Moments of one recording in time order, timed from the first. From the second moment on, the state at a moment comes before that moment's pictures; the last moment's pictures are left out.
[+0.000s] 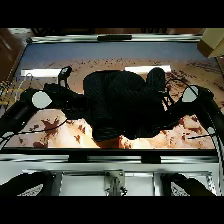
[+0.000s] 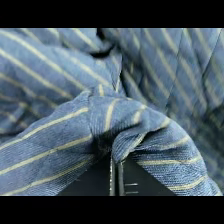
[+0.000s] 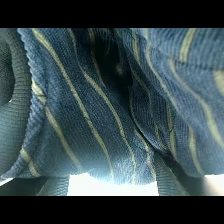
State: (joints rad) left arm -0.44 -1.18 1.10 1.17 -0.88 -1.72; right arm 0.12 -1.16 1.04 -1.20 1.59 1.41
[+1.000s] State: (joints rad) left arm -0.42 -1.19 1.10 1.13 -0.83 -1.68; right arm 0.43 -1.09 1.24 -1.43 1.69 1.66
